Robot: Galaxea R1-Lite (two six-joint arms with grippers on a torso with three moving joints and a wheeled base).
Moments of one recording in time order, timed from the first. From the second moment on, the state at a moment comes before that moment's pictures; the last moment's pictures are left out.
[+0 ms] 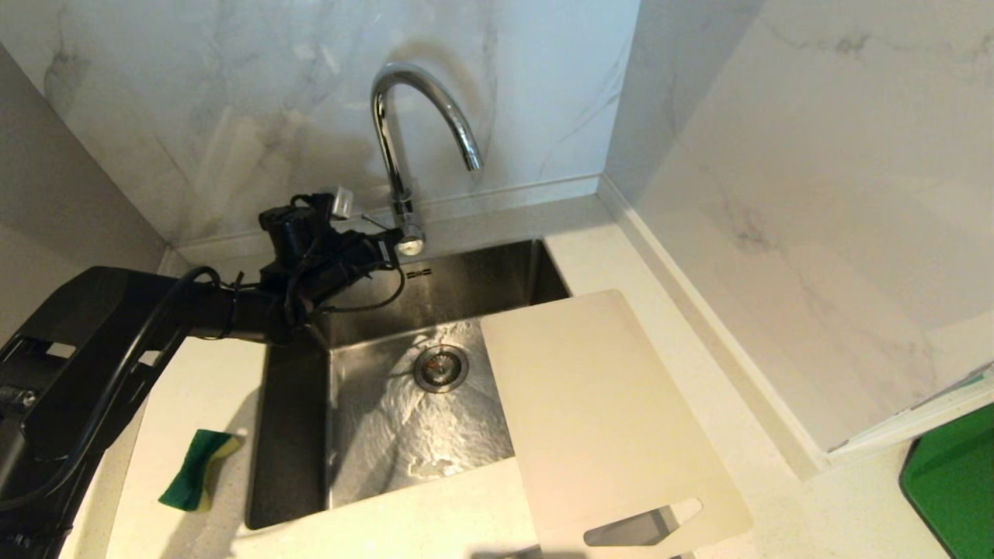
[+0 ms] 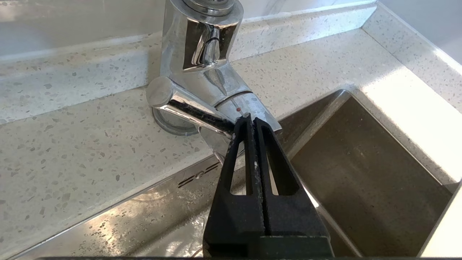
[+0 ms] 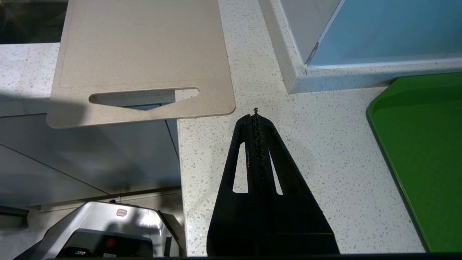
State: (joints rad) left arm -0.22 2.45 -1.87 -0.69 -0.19 -0.18; right arm 0.00 0.00 -0.02 0.07 0.06 -0.13
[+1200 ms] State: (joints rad) left arm -0.17 1.97 -1.60 -0.29 -0.07 -0.15; right arm 0.00 0.00 -0.02 0.05 0.06 -0.13
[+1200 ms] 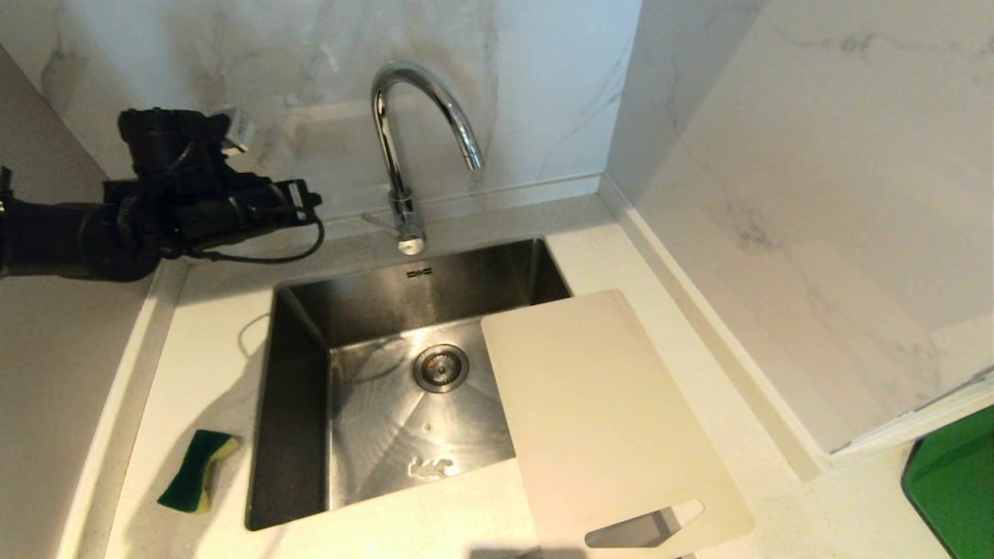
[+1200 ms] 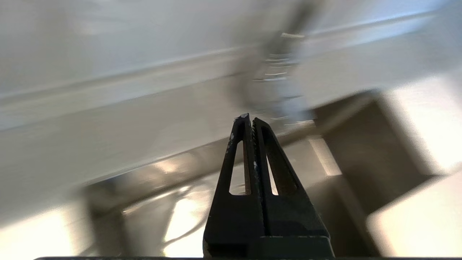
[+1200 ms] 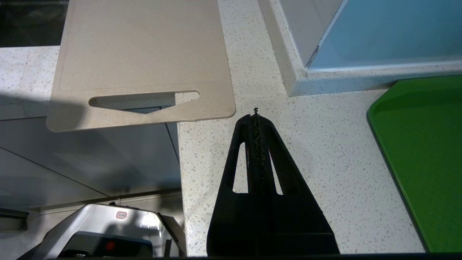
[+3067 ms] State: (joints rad) left arm 0.15 0.54 -0.25 -0.07 -0.33 -0.06; right arm 0.00 0.00 -0.01 0.02 0.06 -0.12
